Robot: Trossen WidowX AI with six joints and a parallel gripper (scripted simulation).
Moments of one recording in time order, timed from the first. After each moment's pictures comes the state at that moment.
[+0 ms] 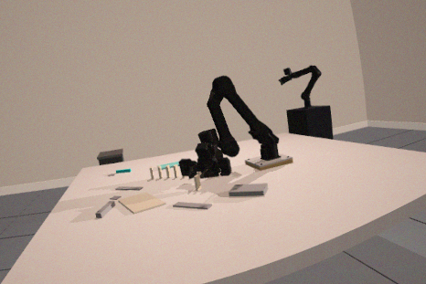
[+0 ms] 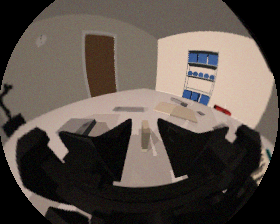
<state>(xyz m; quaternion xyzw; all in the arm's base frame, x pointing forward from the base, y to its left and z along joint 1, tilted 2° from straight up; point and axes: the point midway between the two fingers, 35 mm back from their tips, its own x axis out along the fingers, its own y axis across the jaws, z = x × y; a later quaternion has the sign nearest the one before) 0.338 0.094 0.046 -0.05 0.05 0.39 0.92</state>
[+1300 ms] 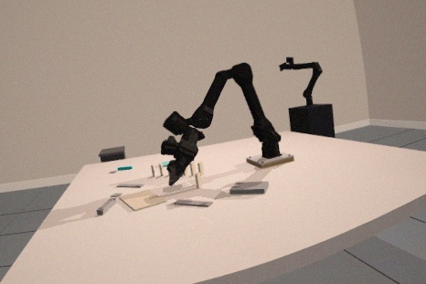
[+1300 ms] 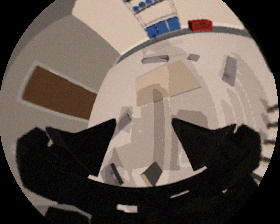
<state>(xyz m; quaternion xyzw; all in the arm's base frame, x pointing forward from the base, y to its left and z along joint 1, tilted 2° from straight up) 0.423 0.110 0.072 0.22 0.40 0.20 0.87</state>
